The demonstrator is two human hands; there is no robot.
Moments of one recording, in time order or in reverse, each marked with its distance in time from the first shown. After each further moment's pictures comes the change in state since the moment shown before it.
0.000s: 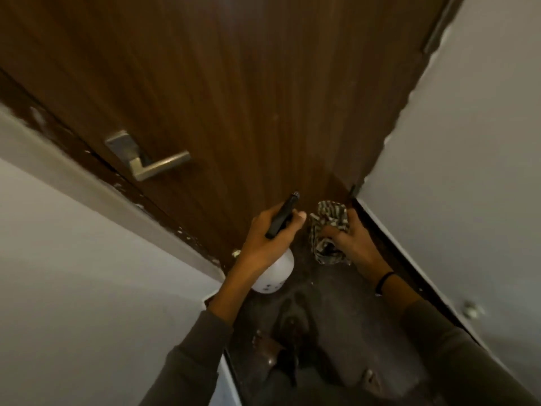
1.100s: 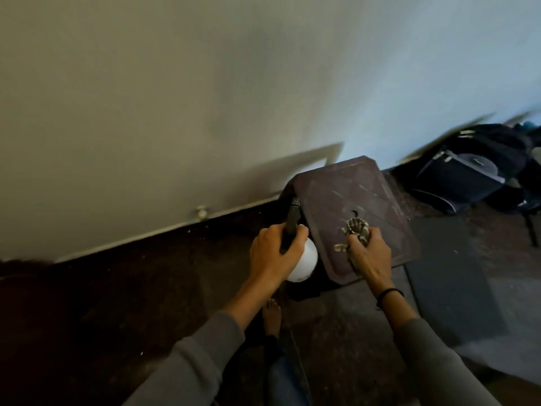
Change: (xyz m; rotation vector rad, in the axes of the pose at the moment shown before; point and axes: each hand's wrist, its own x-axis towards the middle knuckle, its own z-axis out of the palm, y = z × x) left_hand -0.249 -0.057 0.663 0.601 -1.188 0.305; right_hand -0.483 0.449 -0.338 0.299 1.482 0.855
